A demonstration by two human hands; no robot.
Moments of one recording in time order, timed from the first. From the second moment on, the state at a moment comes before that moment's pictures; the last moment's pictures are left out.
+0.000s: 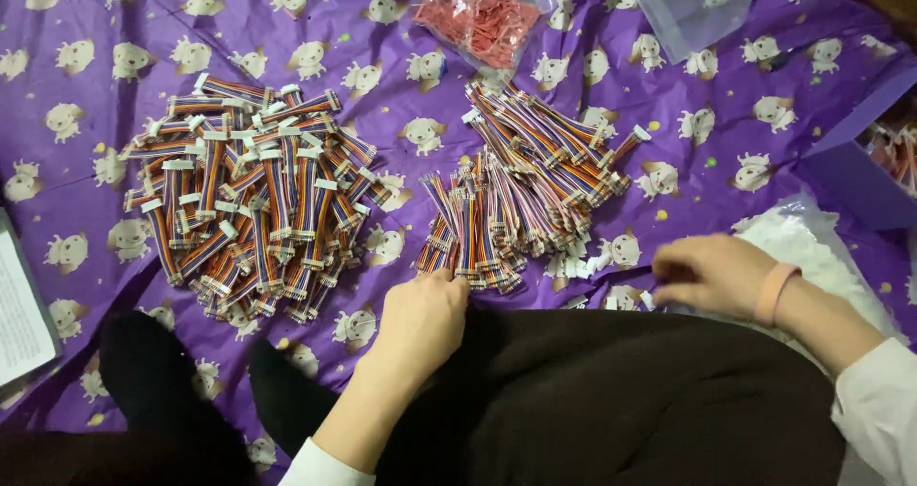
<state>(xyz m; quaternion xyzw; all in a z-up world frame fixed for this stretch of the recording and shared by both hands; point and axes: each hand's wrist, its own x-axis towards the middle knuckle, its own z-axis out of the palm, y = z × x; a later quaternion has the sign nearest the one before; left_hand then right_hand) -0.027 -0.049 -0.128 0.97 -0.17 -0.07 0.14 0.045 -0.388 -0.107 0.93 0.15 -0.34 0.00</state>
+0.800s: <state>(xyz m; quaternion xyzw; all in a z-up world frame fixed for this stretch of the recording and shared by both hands) -0.046 -0.112 -0.122 0.91 -0.18 -0.09 0.36 0.050 -0.353 -0.146 0.82 0.52 0.04 -0.22</state>
